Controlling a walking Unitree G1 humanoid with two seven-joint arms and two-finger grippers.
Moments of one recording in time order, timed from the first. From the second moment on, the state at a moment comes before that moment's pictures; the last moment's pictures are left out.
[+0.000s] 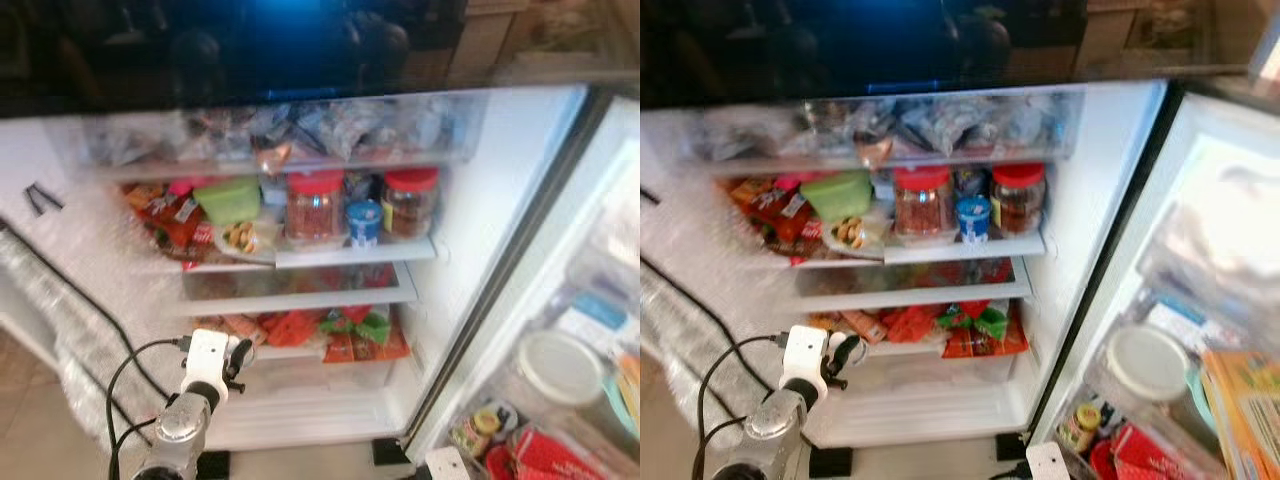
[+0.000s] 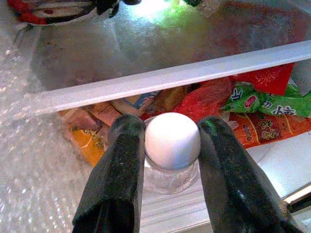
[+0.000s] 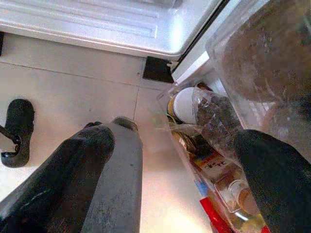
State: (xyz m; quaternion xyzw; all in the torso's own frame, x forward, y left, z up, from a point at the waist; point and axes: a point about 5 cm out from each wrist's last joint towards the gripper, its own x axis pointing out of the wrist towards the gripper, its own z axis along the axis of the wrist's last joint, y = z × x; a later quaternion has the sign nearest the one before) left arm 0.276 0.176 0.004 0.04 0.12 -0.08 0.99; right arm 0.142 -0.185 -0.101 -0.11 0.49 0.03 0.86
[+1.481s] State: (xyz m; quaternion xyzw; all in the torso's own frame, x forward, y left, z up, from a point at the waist) left arm 0.288 0.169 0.035 0.05 0.04 -0.07 0.99; right arm 0.147 -0.186 -0.097 -0.11 0.48 0.03 0.87
